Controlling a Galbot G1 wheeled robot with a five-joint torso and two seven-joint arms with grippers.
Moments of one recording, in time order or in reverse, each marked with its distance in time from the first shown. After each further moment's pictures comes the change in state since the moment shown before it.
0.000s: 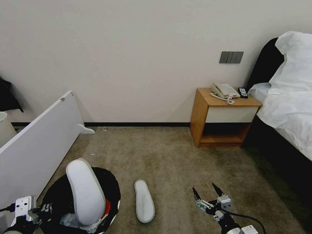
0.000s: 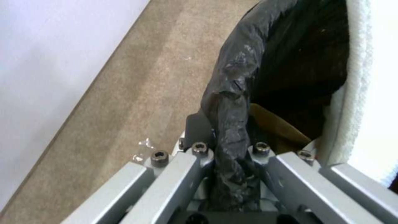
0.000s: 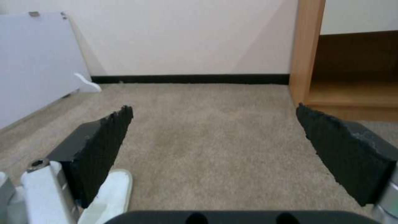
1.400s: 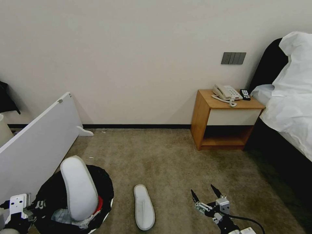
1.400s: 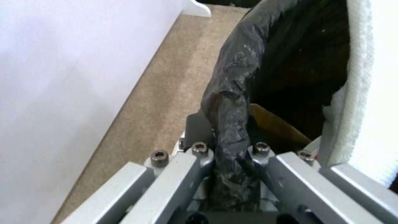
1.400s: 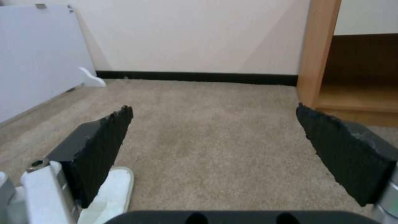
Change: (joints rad) left arm 0.000 0.043 -0.005 0.060 0.100 -0.105 0.022; right arm -0.015 -0.004 -0.008 -0.002 -0.027 0.016 -0.018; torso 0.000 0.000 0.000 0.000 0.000
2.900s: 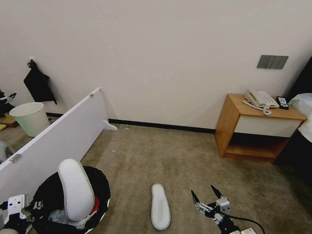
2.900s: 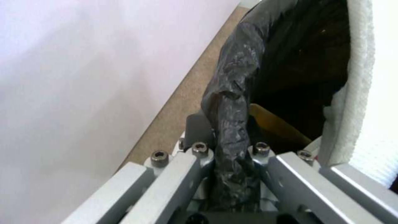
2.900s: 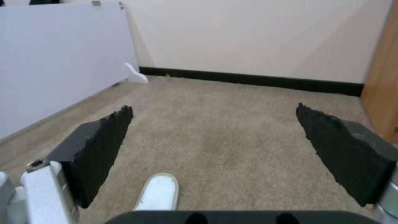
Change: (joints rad) left arm -0.008 -0.004 0.006 0.024 0.010 -0.009 -0.004; right arm -0.004 -0.003 0.003 0.006 0.010 -0.001 0.001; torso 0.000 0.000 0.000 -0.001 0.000
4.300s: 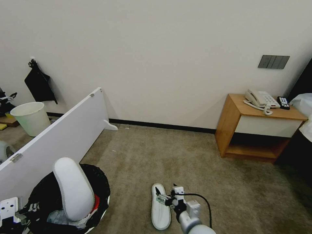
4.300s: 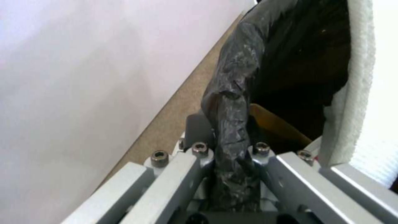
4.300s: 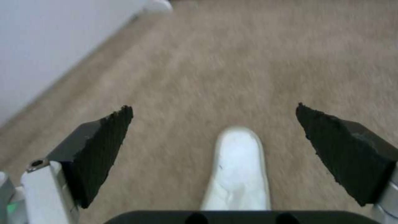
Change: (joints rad) left arm 0.026 -0.071 -0.047 -0.085 -0.035 0.033 -0.019; right arm 0.452 -0.055 -0.553 -0.125 0.235 -0.430 0.504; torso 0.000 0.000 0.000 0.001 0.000
